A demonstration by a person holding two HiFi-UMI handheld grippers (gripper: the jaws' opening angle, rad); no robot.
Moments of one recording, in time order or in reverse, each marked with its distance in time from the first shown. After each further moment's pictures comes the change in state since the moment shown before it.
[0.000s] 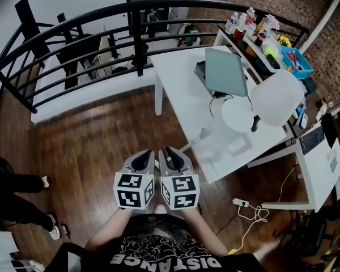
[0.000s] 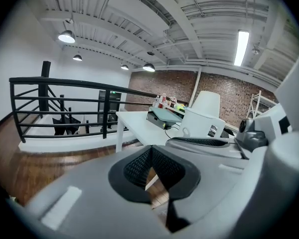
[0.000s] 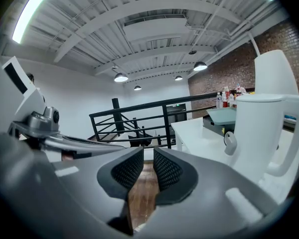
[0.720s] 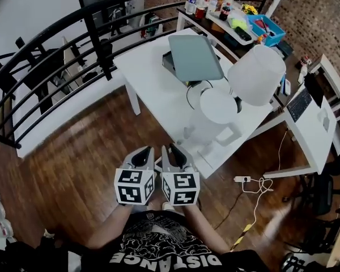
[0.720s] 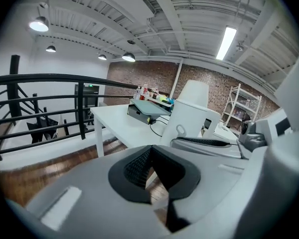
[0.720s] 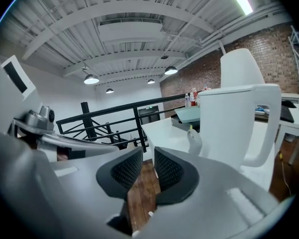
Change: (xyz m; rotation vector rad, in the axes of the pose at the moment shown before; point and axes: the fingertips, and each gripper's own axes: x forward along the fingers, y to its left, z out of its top) left arm 0.088 -0.026 0.011 0.122 0.114 -0.229; right arm 0.016 -0.092 -0.003 0.139 -0.033 -0.322
